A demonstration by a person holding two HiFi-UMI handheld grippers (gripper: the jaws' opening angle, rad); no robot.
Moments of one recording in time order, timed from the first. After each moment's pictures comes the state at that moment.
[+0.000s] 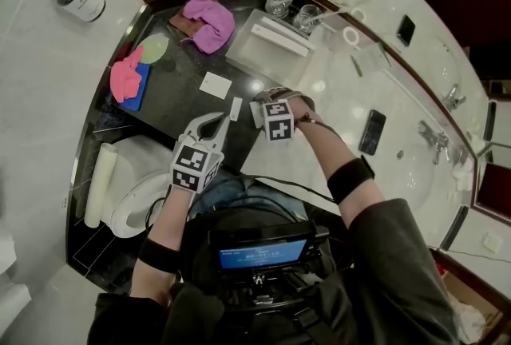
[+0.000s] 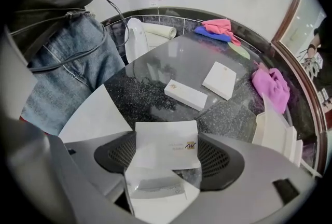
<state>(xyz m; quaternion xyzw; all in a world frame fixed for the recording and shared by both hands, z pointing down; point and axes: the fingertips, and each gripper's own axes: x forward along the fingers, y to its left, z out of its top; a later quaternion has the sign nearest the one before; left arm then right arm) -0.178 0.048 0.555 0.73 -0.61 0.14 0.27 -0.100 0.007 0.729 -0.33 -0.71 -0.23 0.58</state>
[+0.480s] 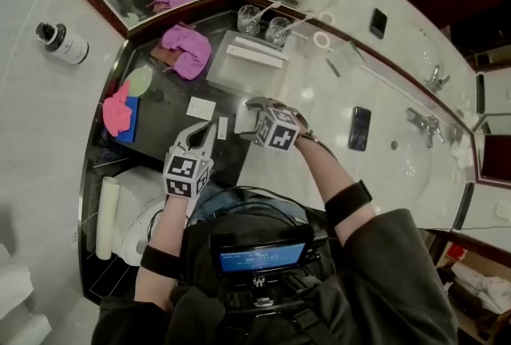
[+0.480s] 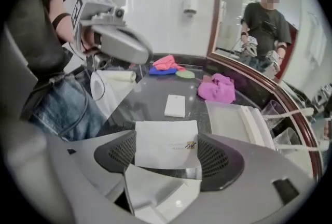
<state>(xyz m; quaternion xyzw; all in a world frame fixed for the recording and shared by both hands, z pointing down) -0.196 0.025 0.551 0.74 -0.62 0.14 0.25 -0.135 -0.014 0.640 -0.15 -0.87 -0.05 0.46</state>
